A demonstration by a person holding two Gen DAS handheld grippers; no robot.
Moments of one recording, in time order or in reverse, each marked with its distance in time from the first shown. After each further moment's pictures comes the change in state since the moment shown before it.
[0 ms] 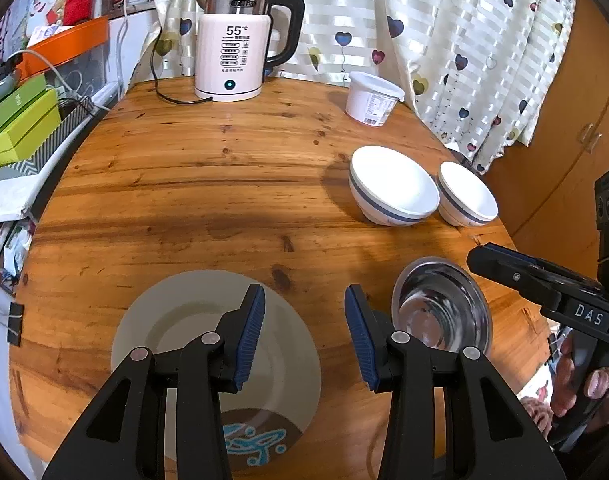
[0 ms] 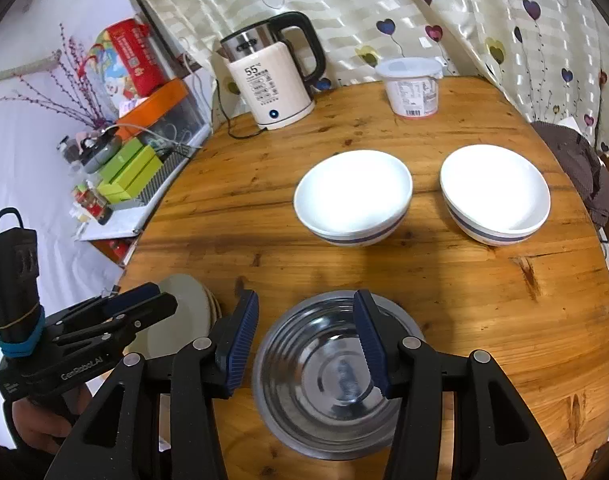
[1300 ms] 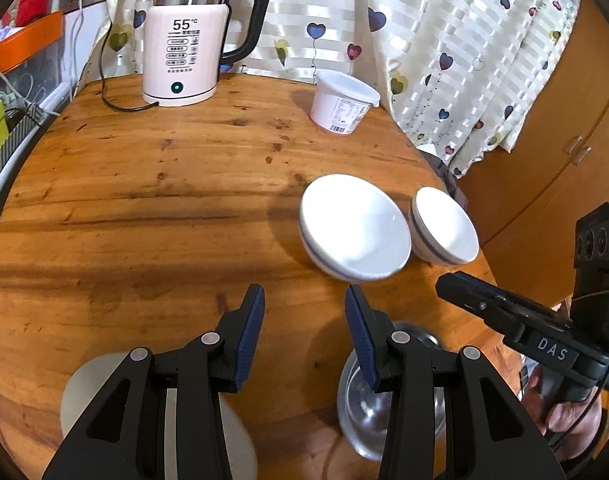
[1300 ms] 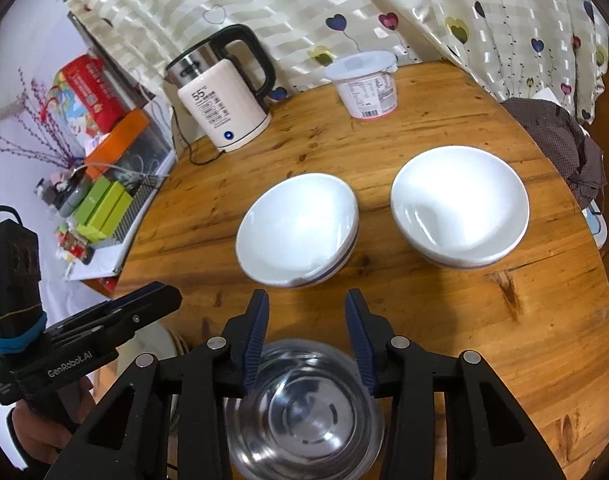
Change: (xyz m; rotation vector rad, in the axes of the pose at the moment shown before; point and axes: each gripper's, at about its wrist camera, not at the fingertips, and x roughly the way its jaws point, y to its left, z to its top) left arm 0.049 -0.029 0.062 -0.015 0.050 -0.117; right arm 0.014 -0.045 0.030 0.137 -0.016 -0.033
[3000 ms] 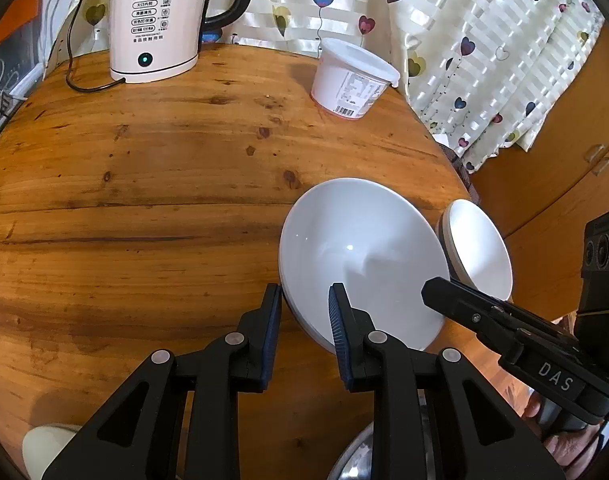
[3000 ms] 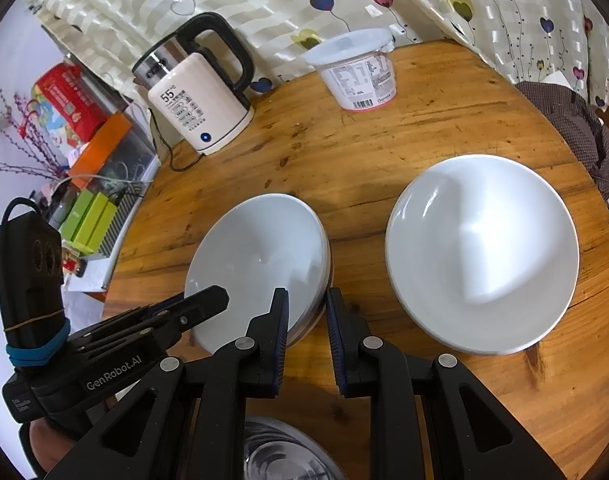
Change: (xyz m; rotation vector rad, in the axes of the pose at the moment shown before) left arm 0.077 -0.005 0.032 -0.039 0.076 -0.004; right arm 0.055 -0.027 0.039 0.037 0.052 0.025
